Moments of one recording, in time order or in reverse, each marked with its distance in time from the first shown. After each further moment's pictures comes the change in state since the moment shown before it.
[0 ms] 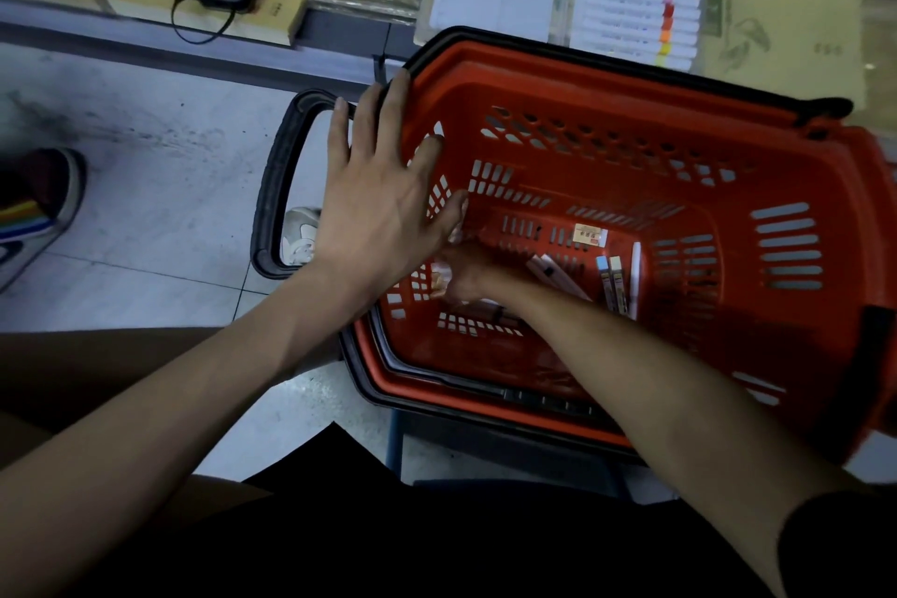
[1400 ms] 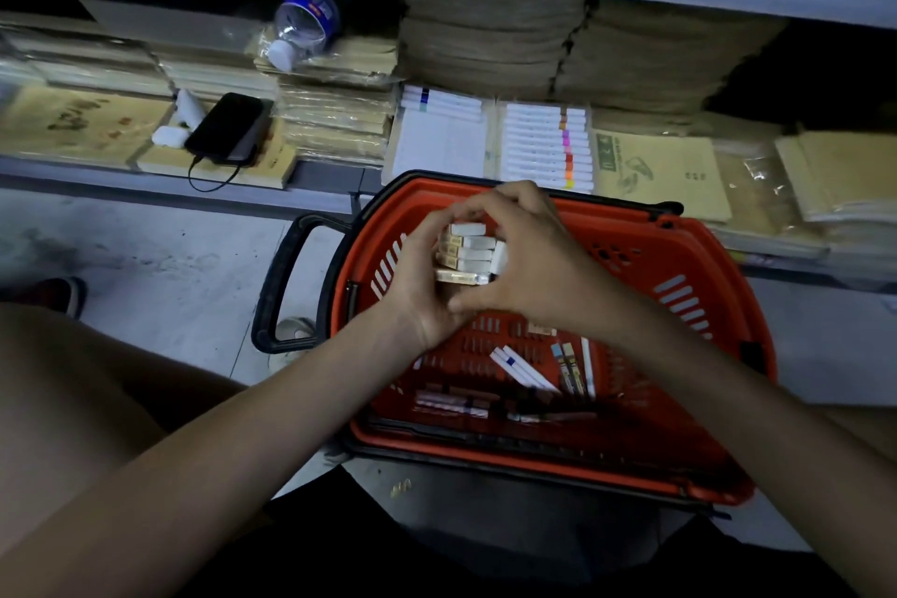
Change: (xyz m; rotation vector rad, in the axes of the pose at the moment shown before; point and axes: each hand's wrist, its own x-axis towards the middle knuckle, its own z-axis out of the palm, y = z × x) left_hand 0.058 0.081 -0.064 -2.364 -0.571 -0.871; right_hand -0.212 -0.031 -0.178 0.143 0.665 -0.319
